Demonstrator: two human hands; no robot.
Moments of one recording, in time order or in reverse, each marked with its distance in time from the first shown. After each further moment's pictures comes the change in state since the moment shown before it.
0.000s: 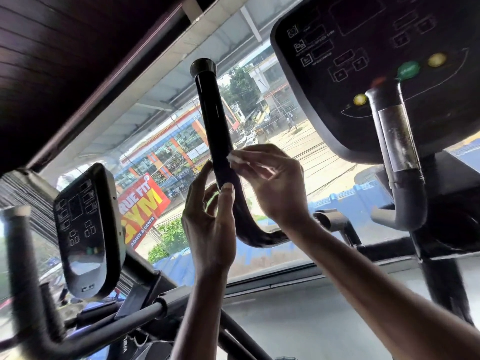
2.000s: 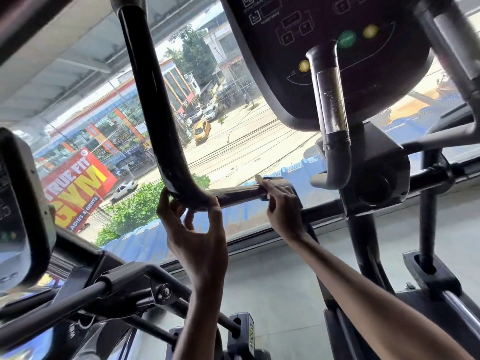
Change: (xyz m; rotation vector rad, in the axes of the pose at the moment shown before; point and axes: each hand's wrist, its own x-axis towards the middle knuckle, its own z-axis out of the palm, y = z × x) left_hand -0.092 -0.055 0.040 -0.143 0.168 -0.023; right_hand -0.104 0.129 -0.144 -1.052 -0.015 0.072
